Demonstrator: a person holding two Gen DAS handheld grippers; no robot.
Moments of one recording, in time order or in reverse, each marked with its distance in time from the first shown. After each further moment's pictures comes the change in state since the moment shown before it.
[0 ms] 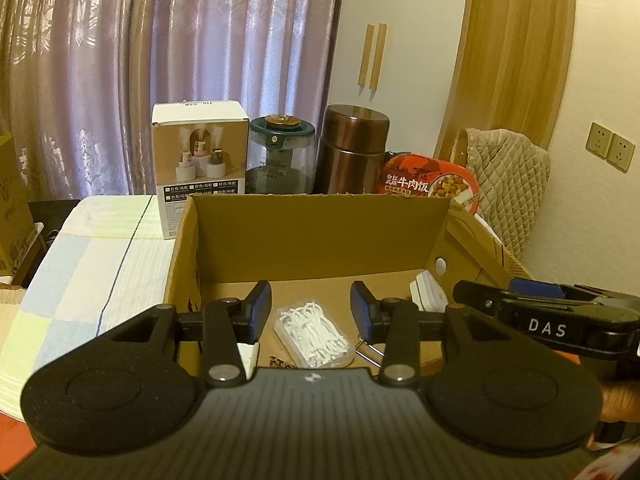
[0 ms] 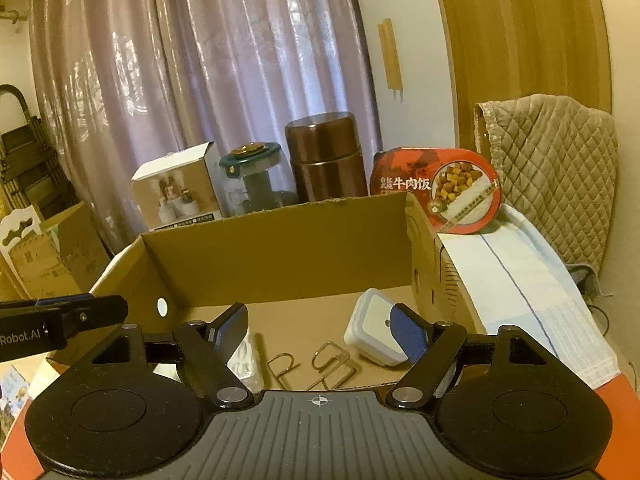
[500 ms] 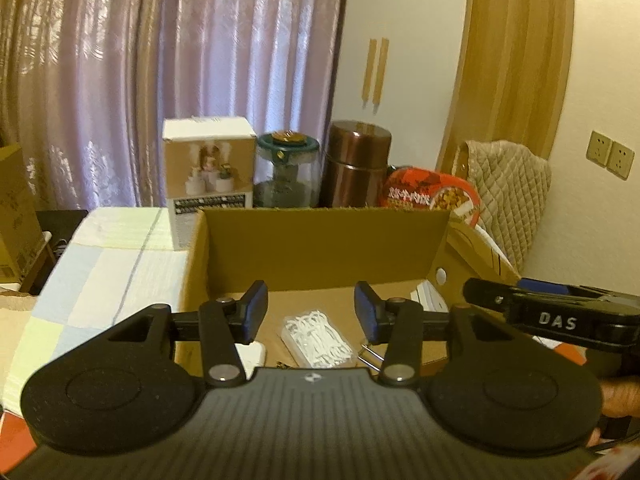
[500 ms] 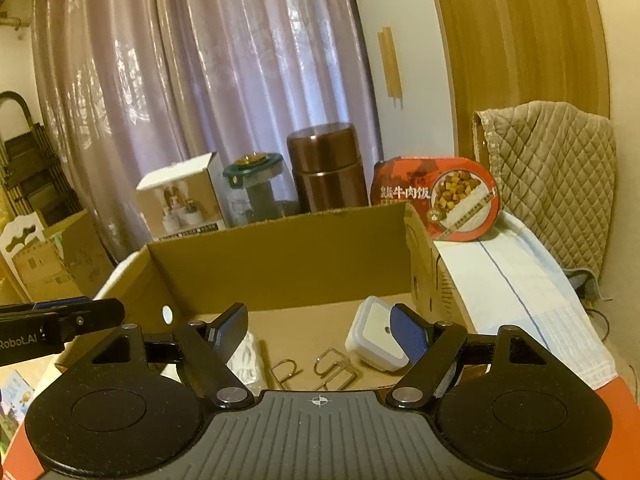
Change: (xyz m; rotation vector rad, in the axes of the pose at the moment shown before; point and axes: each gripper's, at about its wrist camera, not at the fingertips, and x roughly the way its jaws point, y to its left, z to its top) left arm -0.020 0.000 0.001 -0.002 -0.047 0.022; right arm -0.015 -0.002 0.005 0.014 -0.037 0.017
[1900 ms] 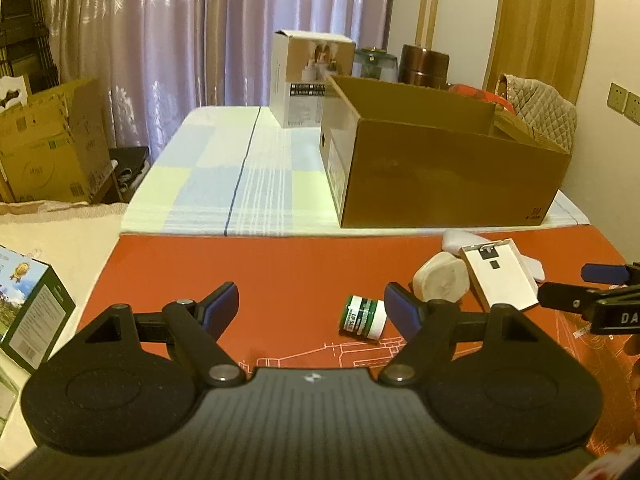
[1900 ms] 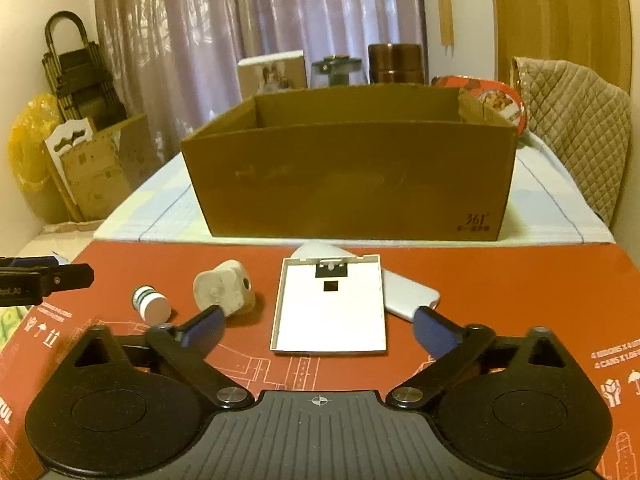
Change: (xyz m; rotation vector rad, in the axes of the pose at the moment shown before) left arm -0.129 0.093 -0.158 -0.030 0.136 0.110; right arm -0.088 0.068 -0.158 -0.139 0.181 0.054
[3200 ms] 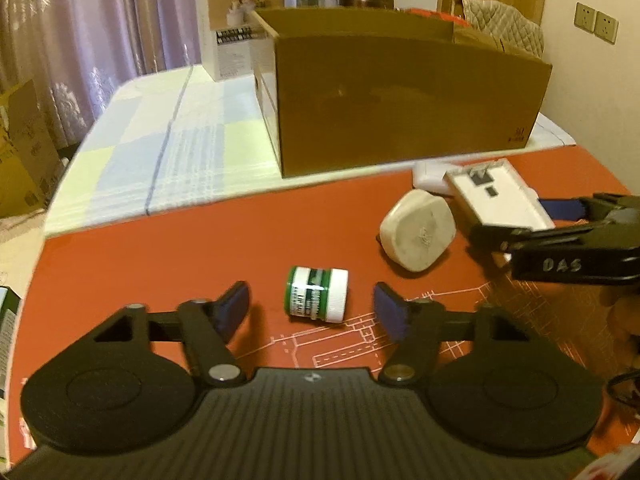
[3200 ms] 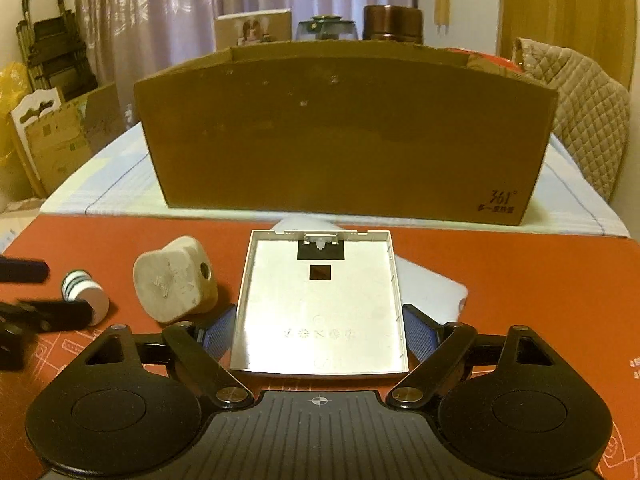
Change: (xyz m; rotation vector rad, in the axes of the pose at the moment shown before) left arm 0.066 -0.037 -0.008 0.165 0.155 -0.088; right arm 0.066 0.003 -0.006 -0.018 0.039 -0.108
